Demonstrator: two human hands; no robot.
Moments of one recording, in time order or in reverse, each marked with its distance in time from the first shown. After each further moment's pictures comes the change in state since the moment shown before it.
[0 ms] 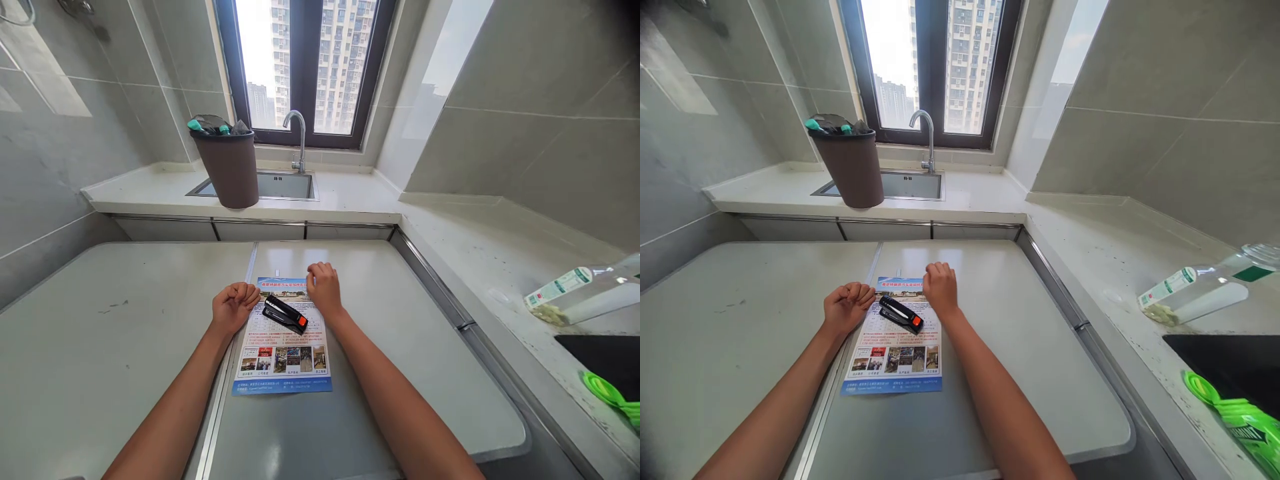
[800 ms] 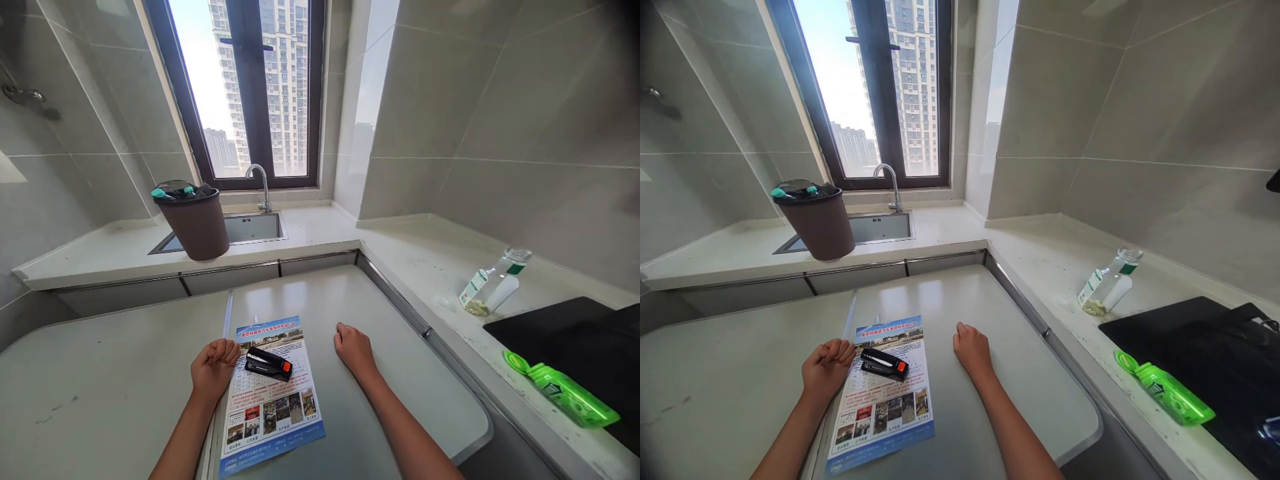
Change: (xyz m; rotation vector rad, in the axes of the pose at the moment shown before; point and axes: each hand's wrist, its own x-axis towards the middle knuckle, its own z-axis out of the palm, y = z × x) left_hand 0.007 -0.002 -0.006 -0.143 0.057 -0.073; right_hand -0.083 0.074 -0.059 -0.357 -0.186 0.395
